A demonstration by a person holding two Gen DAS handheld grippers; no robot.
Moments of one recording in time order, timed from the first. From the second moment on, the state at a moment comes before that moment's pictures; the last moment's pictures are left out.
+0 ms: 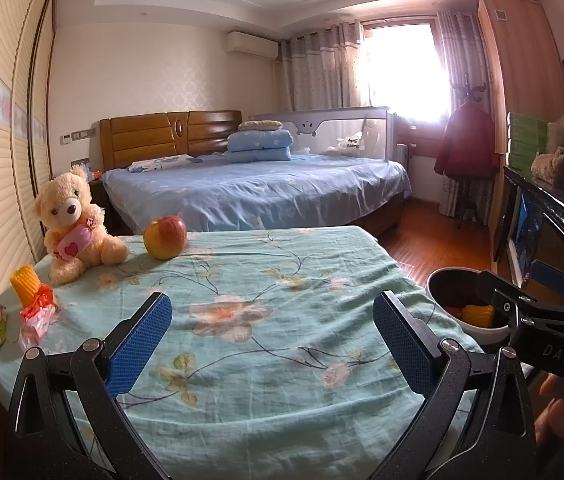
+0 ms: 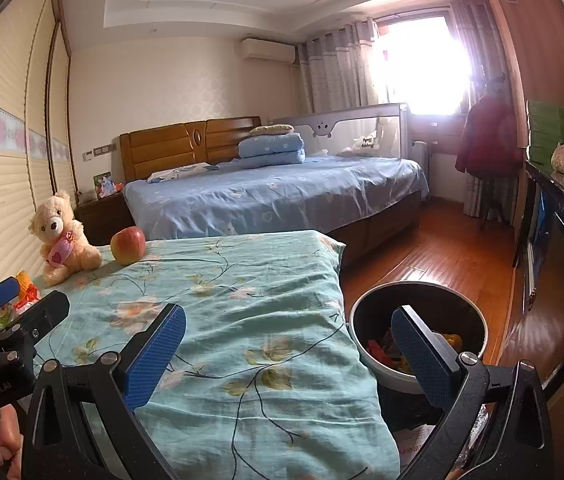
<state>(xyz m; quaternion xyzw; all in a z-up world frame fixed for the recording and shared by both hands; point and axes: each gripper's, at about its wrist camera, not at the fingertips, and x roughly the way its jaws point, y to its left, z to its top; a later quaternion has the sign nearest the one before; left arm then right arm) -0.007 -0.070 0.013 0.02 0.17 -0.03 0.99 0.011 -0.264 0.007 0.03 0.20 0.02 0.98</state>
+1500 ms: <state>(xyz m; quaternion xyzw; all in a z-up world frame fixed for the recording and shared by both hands) -0.004 -0.074 0.008 0.02 0.18 -0.03 0.98 0.010 -0.259 0.006 0.04 0.21 0.02 0.98</state>
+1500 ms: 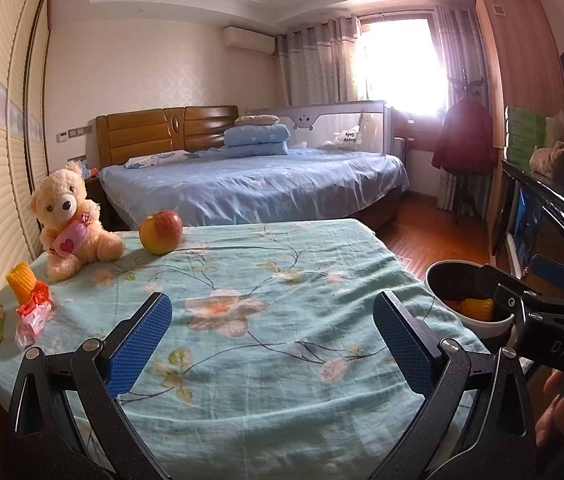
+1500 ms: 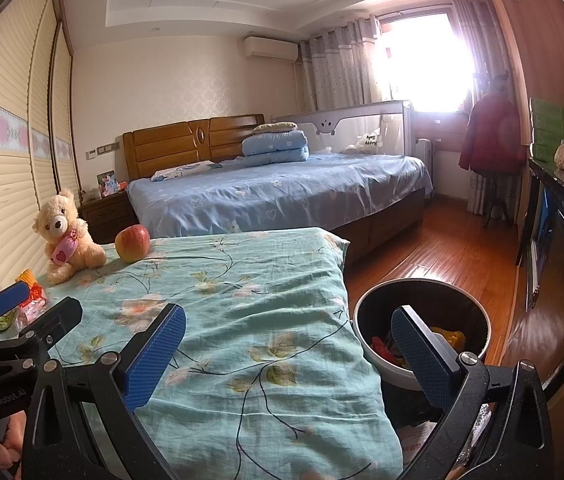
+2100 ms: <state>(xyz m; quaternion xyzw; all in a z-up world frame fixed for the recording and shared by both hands) 0.003 -0.073 0.005 0.03 0.18 -0.03 0.98 0.008 -0.258 0.004 0.03 0.21 0.03 0.98</state>
